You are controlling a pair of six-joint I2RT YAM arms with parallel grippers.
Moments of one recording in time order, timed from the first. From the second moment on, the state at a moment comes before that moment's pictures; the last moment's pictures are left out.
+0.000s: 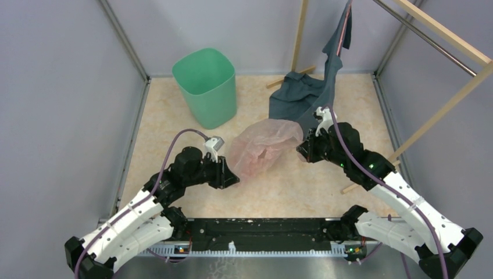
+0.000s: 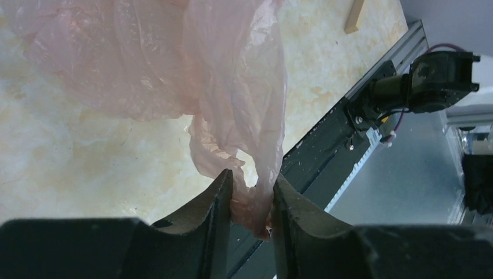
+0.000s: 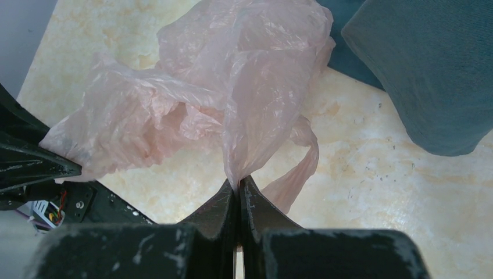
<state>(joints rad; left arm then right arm) -0.71 0.69 0.60 -0.44 0.30 -0.55 0.67 0.84 0.90 -0.56 0.01 0.38</state>
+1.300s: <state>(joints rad) -0.68 0.70 0.88 -0.56 0.13 -0.54 0.70 0.96 0.96 -0.69 -0.16 0.42</state>
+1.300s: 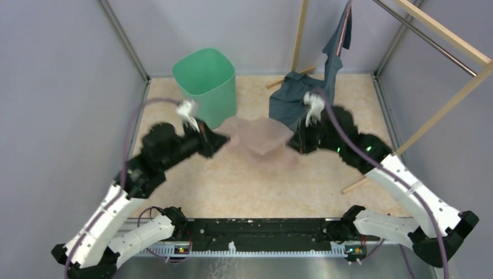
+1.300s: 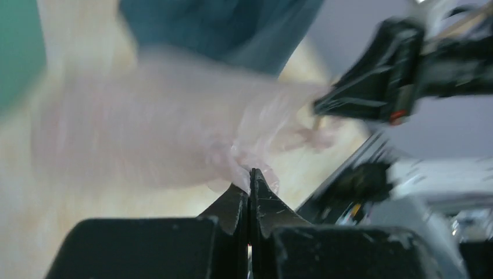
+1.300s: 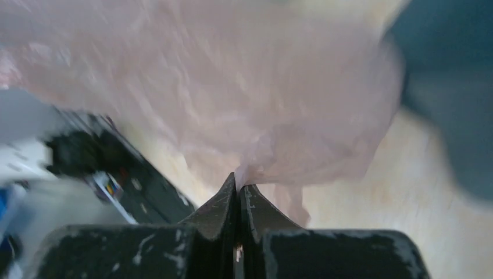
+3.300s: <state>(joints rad) -0.82 0.97 0.91 -0.20 0.39 -0.64 0.71 0.90 0.84 -0.24 -0.24 0.50</state>
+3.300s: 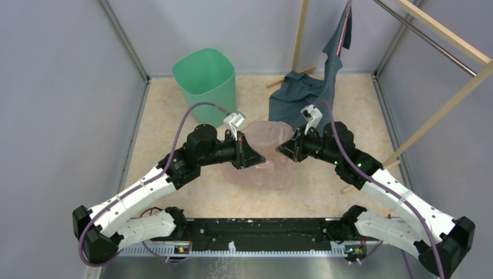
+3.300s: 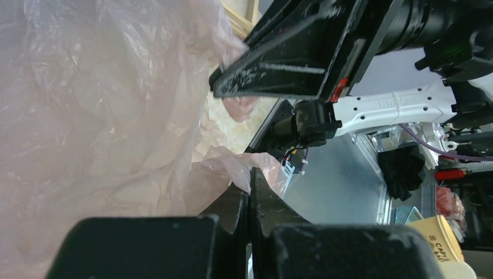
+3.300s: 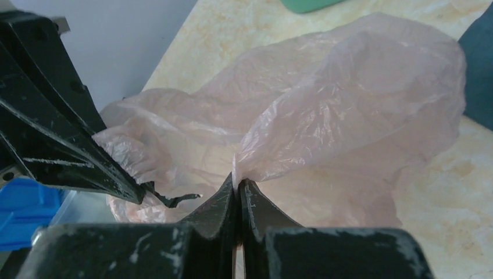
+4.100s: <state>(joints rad) -0.83 1.02 0.85 -0.12 0.35 -0.73 0.78 0.84 0.77 -0.17 -0.36 0.44</state>
